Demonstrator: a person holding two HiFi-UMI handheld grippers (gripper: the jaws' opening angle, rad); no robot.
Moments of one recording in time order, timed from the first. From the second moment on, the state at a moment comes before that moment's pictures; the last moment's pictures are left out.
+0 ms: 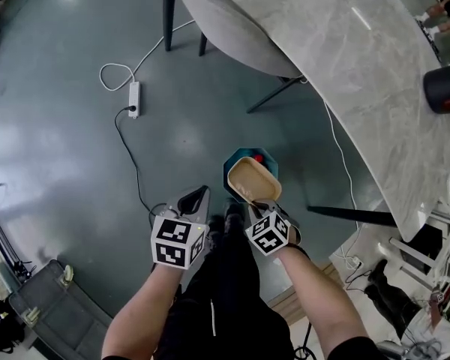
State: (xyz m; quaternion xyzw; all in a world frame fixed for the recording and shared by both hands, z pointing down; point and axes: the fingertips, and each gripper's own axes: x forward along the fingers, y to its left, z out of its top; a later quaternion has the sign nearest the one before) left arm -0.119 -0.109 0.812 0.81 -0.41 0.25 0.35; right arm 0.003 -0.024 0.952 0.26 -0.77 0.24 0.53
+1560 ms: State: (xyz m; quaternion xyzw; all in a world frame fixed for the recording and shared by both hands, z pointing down) left arm -0.123 -0.072 0.654 0.82 -0.41 0.20 0.35; right arm 0.026 -0.004 0.773 0.38 -0.77 0.32 0.39
